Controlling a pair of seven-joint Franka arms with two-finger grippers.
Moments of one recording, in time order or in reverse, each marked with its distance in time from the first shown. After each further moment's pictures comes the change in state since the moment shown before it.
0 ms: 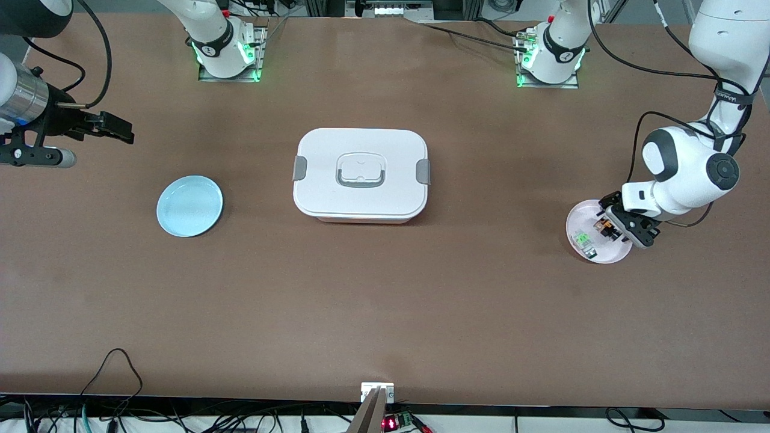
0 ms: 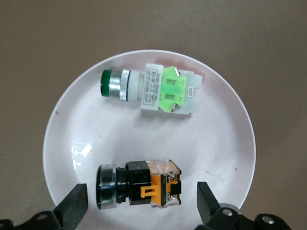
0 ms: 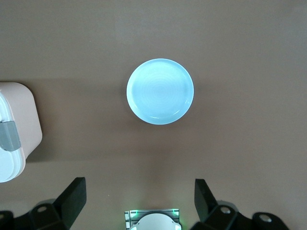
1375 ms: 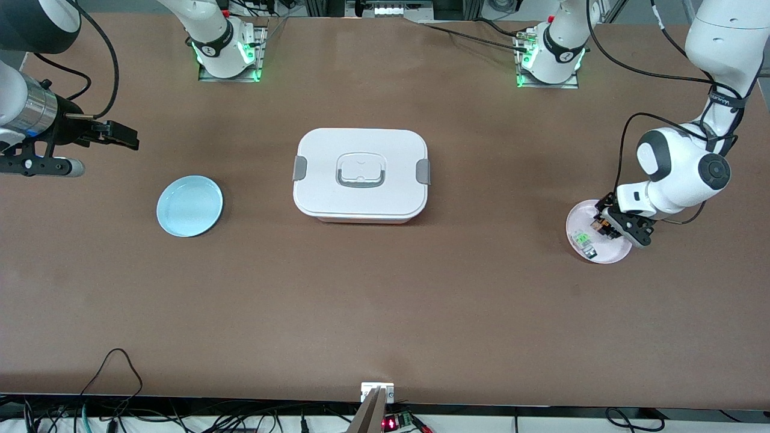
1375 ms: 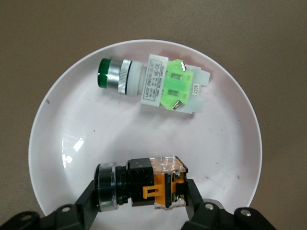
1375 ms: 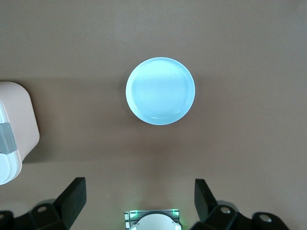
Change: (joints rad) left arm 0.001 0.016 0.000 -0.015 0.000 0.039 -0.069; right arm 0.000 0.025 0.000 0.000 0.000 0.007 0.000
